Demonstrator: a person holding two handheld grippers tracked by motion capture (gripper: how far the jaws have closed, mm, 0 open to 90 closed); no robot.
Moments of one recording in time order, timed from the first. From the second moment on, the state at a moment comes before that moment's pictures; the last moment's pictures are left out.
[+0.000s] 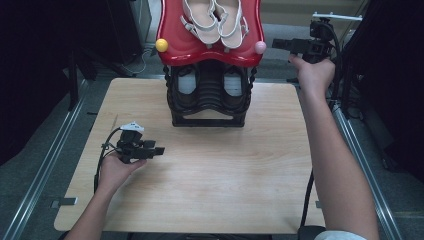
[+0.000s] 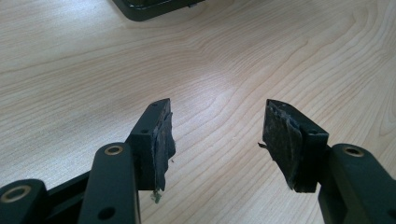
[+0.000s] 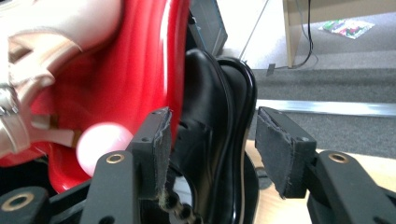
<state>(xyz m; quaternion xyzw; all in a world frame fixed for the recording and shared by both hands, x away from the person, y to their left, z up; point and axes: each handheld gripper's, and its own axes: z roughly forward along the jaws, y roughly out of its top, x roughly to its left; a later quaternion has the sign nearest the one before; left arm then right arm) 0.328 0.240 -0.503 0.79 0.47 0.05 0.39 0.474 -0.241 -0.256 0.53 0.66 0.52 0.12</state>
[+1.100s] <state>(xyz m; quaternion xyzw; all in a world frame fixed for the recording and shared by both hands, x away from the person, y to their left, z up) 0.328 0.237 -0.504 0.79 0.47 0.04 0.39 0.407 -0.236 -0.391 0.51 0.70 0.49 0.06</state>
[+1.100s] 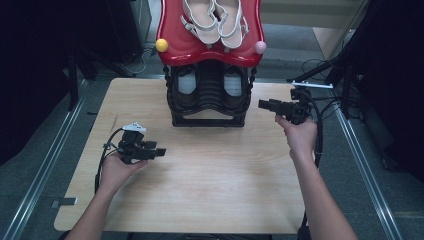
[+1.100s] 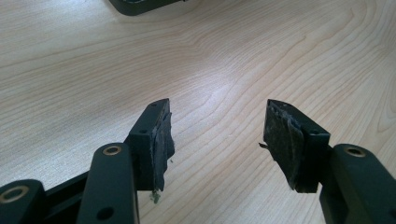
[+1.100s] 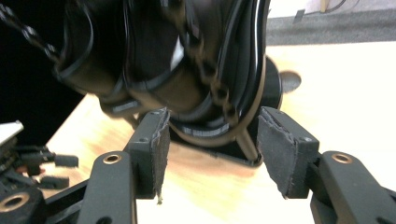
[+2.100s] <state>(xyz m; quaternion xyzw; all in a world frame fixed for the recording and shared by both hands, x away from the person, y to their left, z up) 0.327 0.221 -0.505 0.80 0.45 0.02 0.40 0.355 -0.166 -0.505 0.46 0.77 0.45 -0.02</state>
